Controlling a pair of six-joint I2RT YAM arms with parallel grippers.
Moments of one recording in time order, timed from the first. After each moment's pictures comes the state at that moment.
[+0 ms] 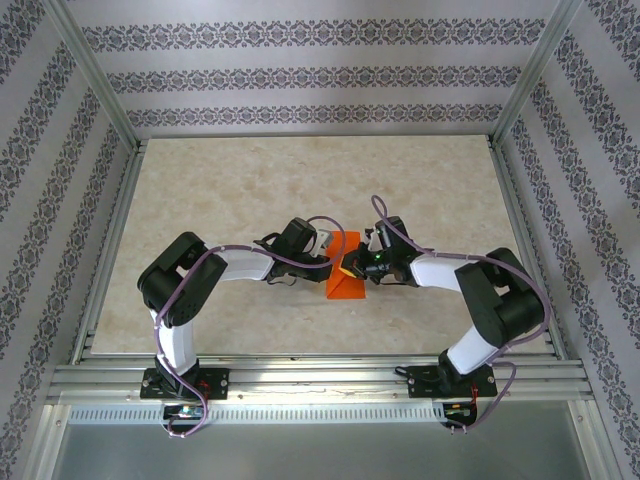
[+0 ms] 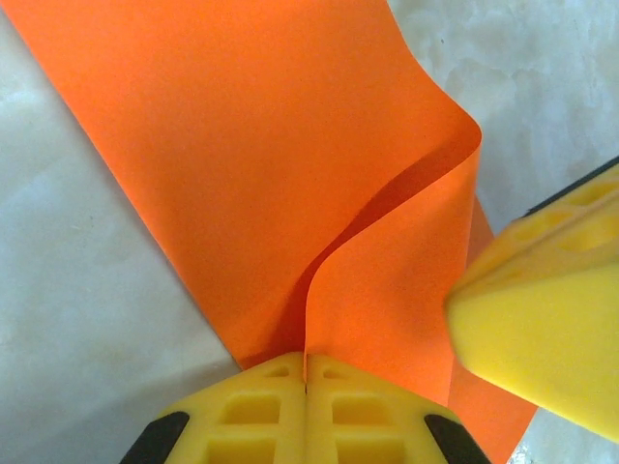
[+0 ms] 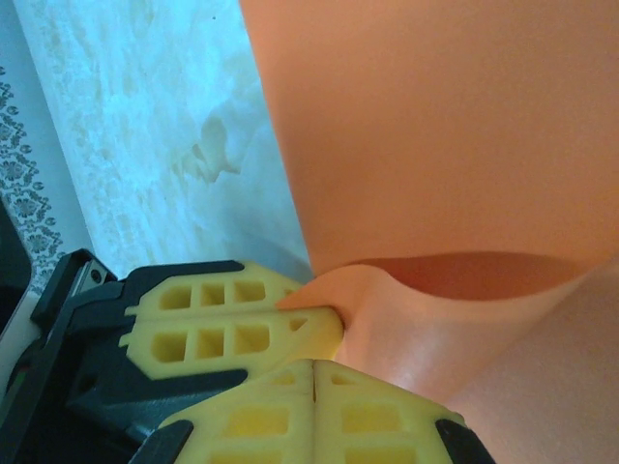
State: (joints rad) left arm -0.67 1.88 0.95 0.02 0.37 -0.40; right arm 0.44 1.62 0.63 0.14 -0.61 1.01
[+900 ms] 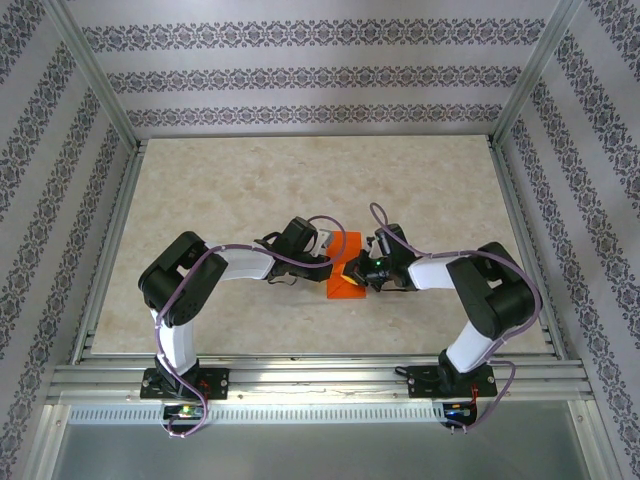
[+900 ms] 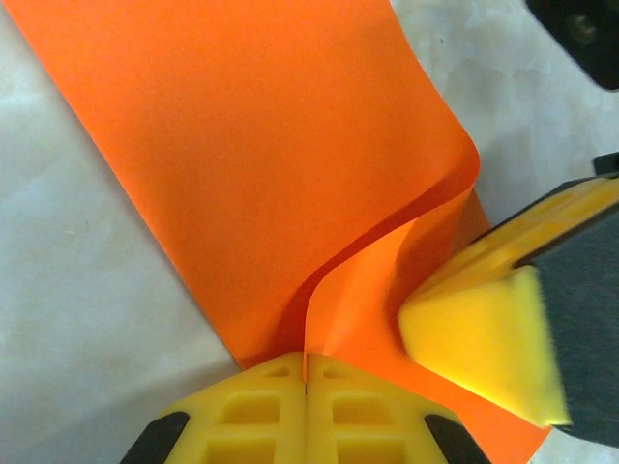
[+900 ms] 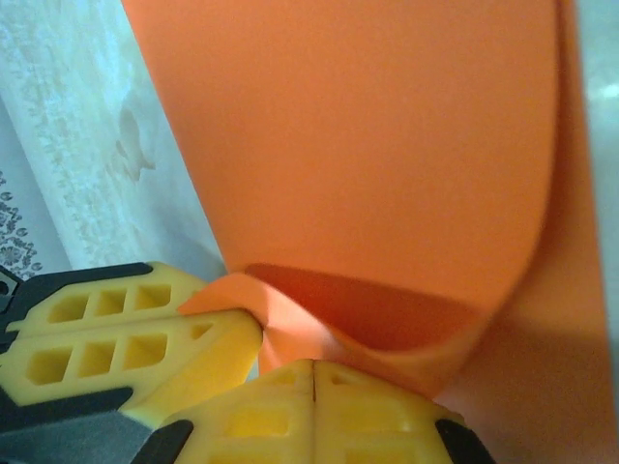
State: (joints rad) left arm -0.66 1.88 0.96 0.01 0.37 -0.40; right arm 0.43 1.65 0.58 0.17 -0.59 1.03
